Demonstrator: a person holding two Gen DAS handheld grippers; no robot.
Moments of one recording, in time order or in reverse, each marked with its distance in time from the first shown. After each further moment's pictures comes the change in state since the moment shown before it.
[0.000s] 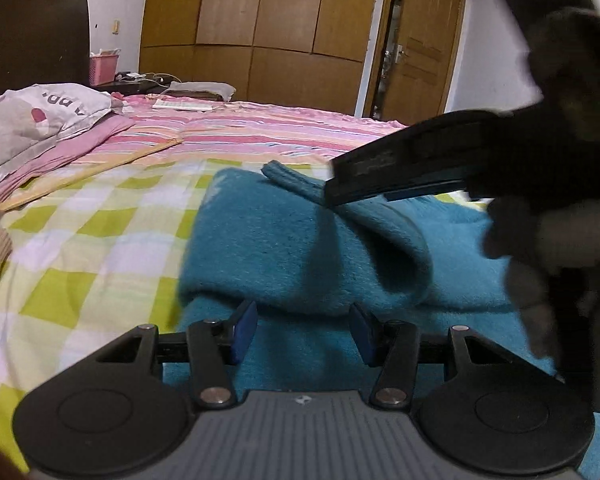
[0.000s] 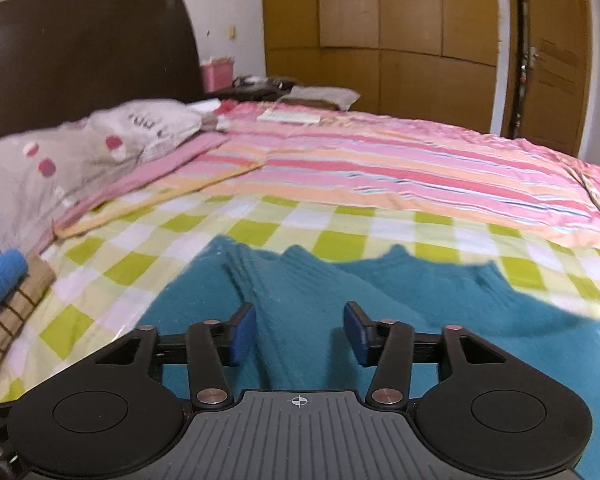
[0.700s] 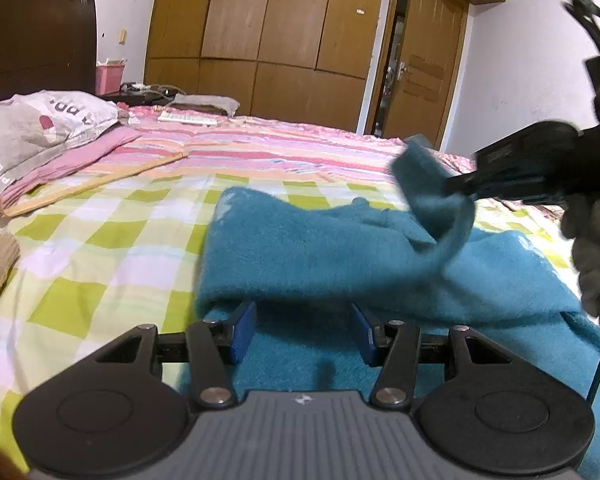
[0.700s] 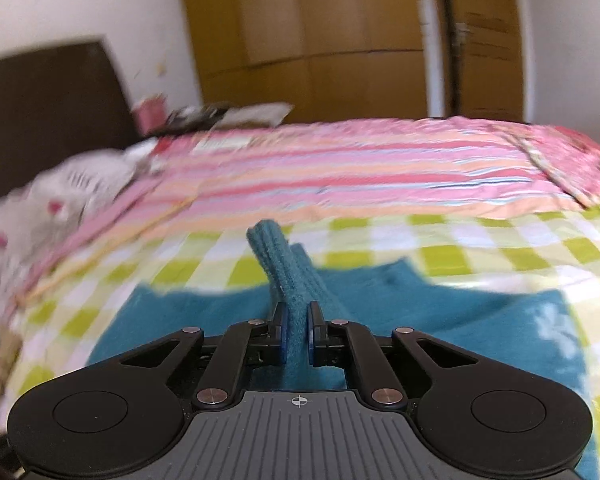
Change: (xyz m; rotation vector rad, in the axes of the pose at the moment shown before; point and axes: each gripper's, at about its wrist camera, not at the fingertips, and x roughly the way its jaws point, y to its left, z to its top) left arm -0.008 0.007 0.000 -0.015 -0.057 -0.004; right arm -0.035 -0.087 0.003 0.255 -0.075 -0.090
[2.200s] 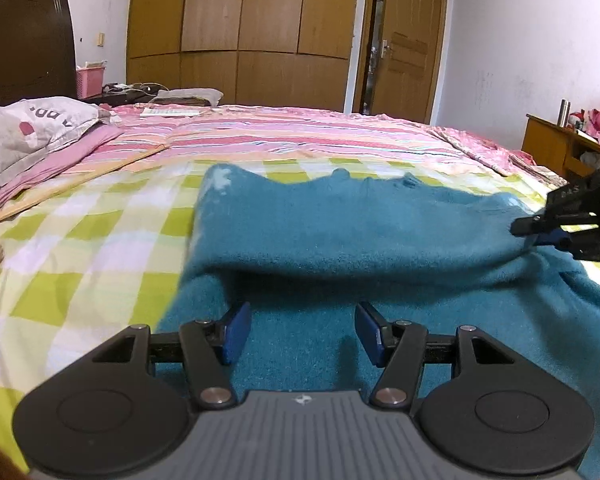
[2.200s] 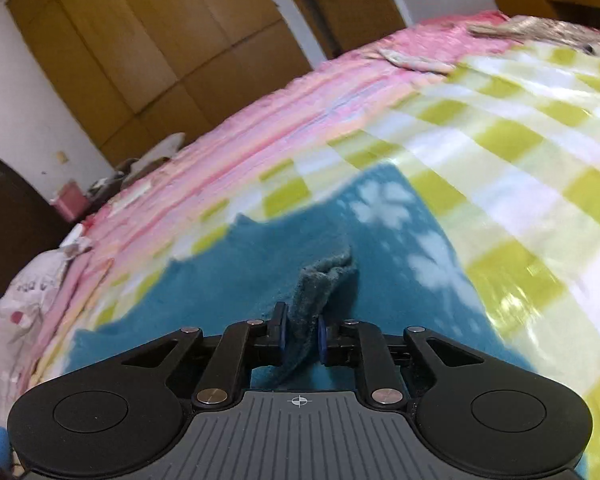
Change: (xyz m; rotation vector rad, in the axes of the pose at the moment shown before) left arm 0.010 -0.020 -0.012 0.075 0.052 -0.001; right arm -0.023 -0.126 -0.063 0.448 0.028 -0.086
